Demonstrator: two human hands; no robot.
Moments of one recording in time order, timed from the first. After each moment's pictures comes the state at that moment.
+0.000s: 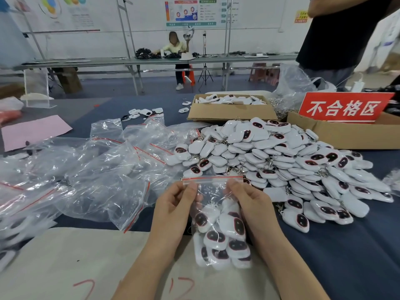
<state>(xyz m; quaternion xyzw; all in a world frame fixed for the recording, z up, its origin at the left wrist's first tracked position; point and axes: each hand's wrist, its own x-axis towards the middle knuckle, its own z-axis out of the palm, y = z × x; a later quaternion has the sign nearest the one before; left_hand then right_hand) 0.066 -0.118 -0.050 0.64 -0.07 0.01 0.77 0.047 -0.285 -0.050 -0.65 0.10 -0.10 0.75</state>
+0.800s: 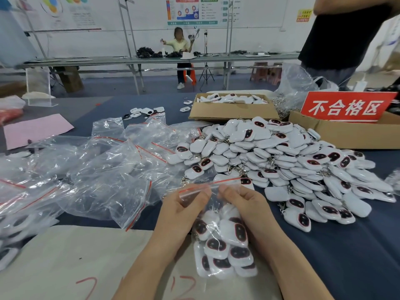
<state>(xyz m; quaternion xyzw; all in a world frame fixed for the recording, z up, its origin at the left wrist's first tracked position) 0.063 -0.115 -0.047 0.67 -0.13 -0.04 0.73 0.041 -0.281 -0.042 -0.65 0.05 -0.01 0.76</state>
